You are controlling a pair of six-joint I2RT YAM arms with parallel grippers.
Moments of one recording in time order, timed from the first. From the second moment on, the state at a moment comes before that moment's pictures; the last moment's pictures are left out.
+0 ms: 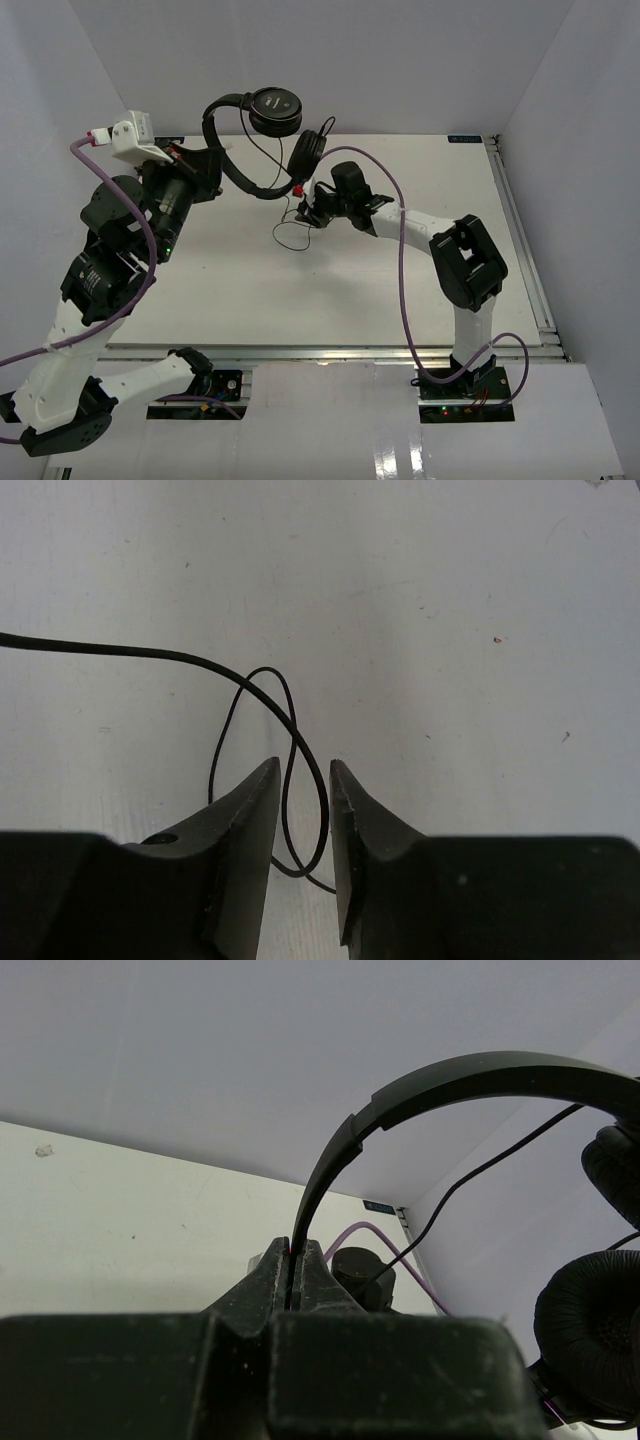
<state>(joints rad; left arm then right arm) -0.72 0.96 1.59 -0.52 -0.49 -0.46 0.67 1.95 1.38 0.10 -0.57 -0.53</state>
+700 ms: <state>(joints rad) -0.72 0.94 1.49 -0.50 -0.62 -0.40 0.76 1.21 1.02 -0.39 -0.71 -0.87</state>
